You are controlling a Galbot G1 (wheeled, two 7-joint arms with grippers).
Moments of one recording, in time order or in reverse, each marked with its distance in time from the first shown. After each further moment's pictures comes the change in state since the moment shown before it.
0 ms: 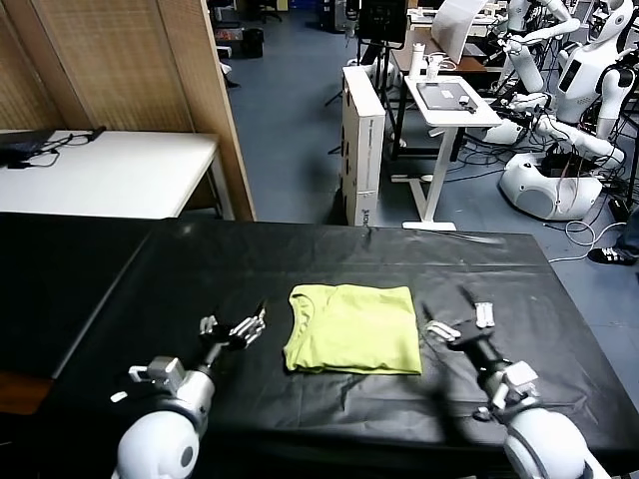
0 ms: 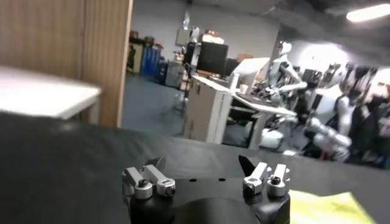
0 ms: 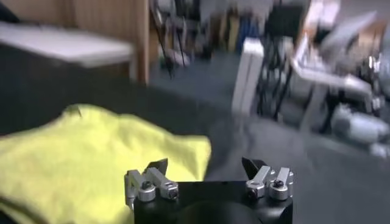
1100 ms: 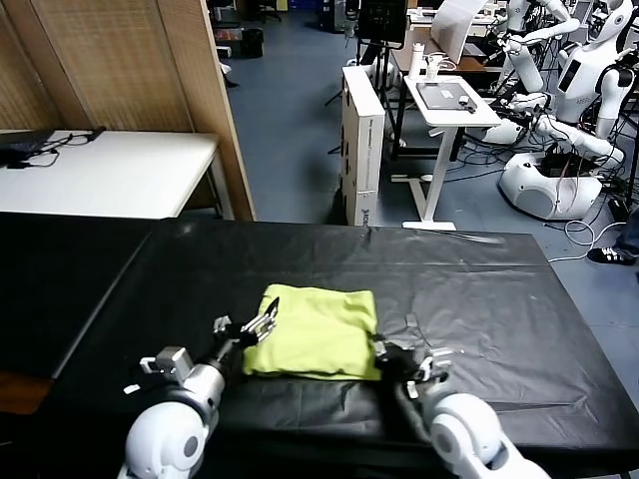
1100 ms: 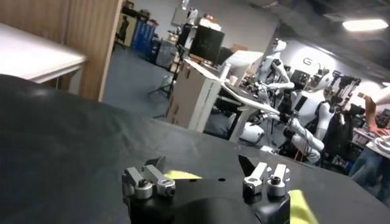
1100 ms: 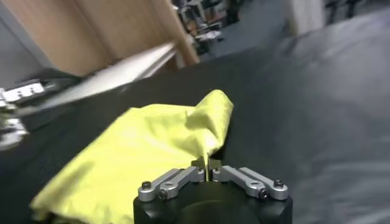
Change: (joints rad) left arm -0.059 -0.035 0.018 0.011 -0.154 0.121 -0.015; right arm 0.262 0.142 -0.271 -0.031 0.373 -0.568 0.103
